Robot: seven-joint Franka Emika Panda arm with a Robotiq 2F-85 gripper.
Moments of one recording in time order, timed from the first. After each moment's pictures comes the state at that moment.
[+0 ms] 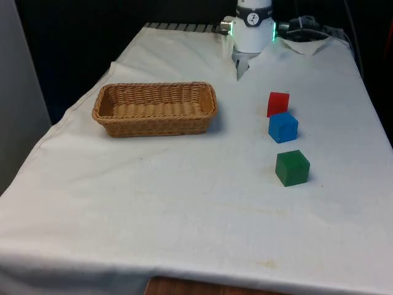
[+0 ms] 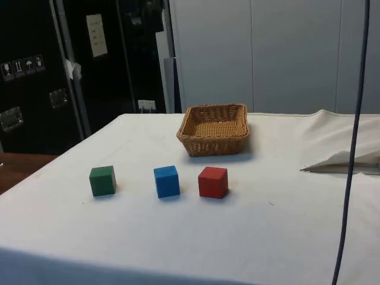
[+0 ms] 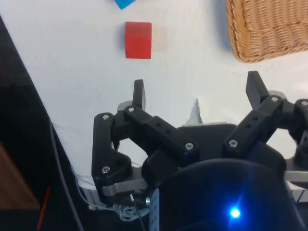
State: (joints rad) arm 0.29 0.05 -0.29 -1.87 0.01 1.85 -0.01
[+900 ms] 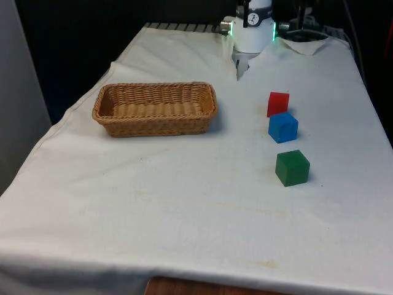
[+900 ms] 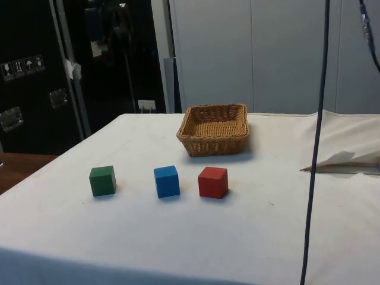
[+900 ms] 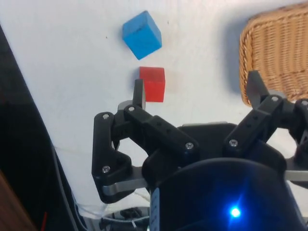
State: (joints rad) arm 0.30 0.27 -0.25 -1.69 0.03 1.92 -0.01
